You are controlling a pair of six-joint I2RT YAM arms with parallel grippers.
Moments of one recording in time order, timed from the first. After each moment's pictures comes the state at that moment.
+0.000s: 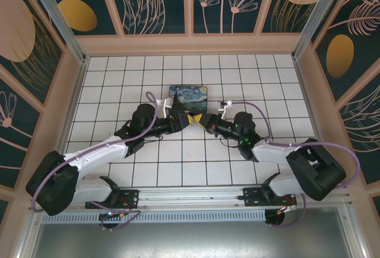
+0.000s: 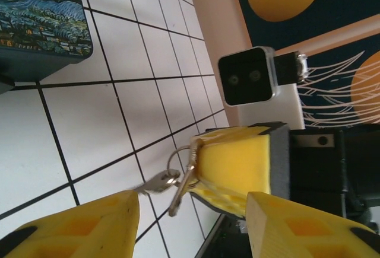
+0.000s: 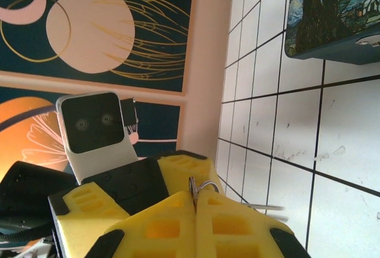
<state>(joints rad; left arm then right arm) -0.67 1.26 0.58 0.35 0.48 -0.99 0.65 1.36 0.37 0.92 -0.50 1.34</state>
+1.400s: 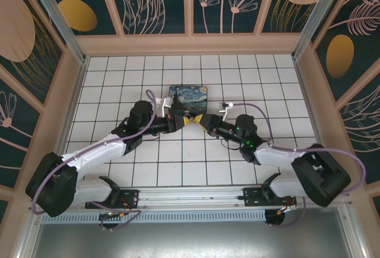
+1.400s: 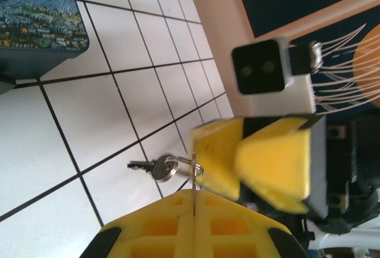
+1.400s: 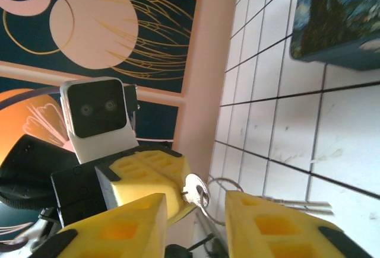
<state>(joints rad) -0.62 1.25 0.62 0.24 0.59 -0.86 0.65 1.25 0.35 0.82 -0.46 1.24</state>
